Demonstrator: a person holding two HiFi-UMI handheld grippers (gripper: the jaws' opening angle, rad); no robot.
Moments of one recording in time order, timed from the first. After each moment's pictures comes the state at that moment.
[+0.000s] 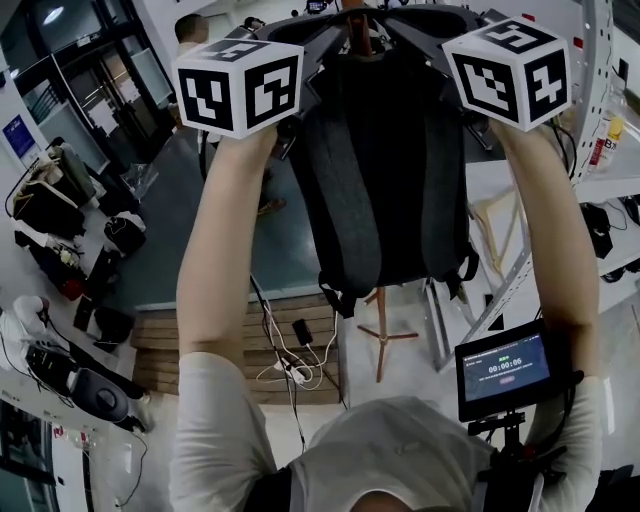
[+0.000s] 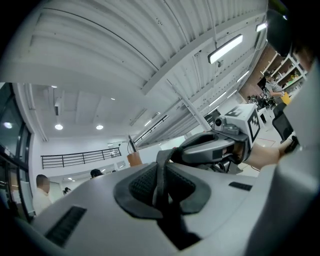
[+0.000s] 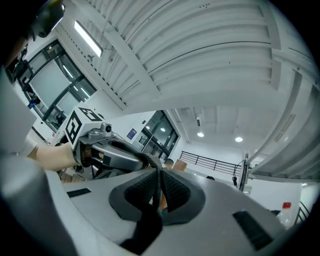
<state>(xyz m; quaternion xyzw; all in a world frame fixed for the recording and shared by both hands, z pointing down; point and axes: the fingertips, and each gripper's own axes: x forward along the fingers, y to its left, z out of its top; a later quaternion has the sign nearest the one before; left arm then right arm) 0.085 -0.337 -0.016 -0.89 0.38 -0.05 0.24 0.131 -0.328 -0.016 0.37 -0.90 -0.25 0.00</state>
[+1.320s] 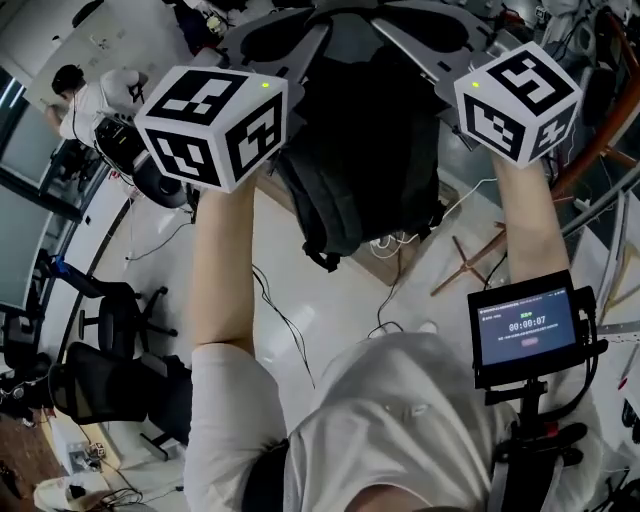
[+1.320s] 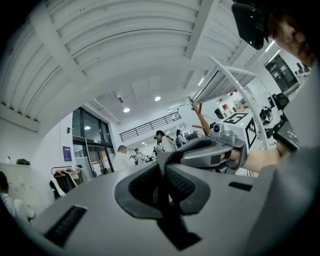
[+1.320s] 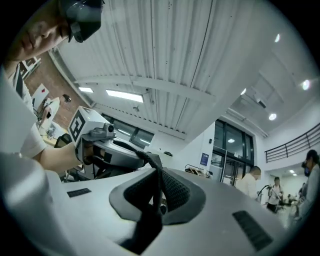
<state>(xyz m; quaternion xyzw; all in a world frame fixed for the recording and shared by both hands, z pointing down) -0.315 -0.169 0.126 -0.65 0.73 -0.16 0.12 -0.281 -0.201 0.129 -0.09 -0.98 -0.17 -0.11</state>
